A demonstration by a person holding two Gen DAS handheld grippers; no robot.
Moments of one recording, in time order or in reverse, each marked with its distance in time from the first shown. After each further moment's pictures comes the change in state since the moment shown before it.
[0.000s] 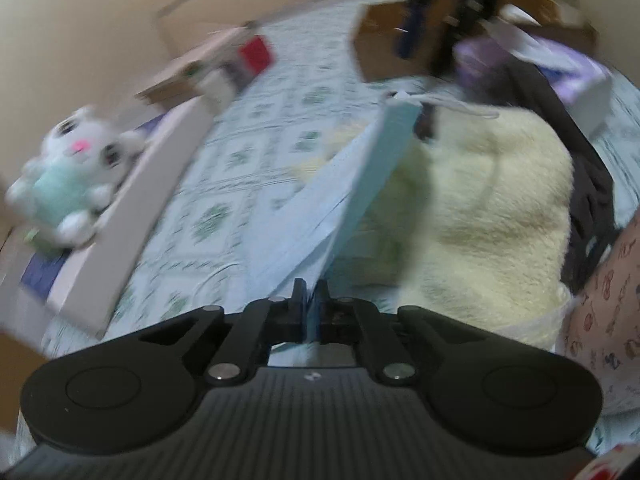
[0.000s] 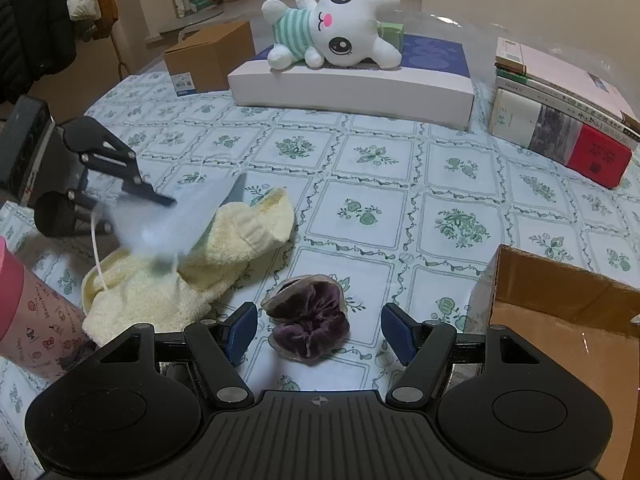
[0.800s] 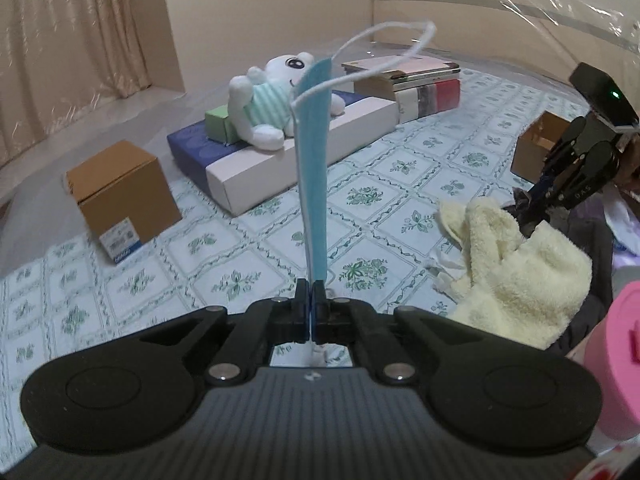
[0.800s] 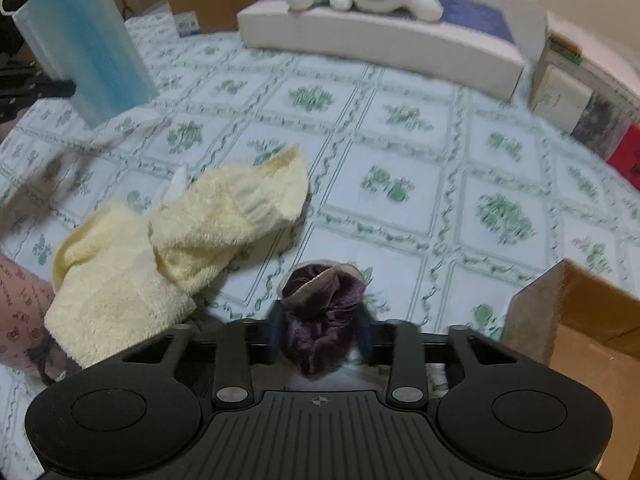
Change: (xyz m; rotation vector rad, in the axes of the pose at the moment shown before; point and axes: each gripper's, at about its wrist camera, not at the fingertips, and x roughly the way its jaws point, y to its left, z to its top) left arm -0.106 0.033 -0.023 -0.596 0.019 0.267; right arm 0.048 0.012 0.013 -0.084 0.115 -0.050
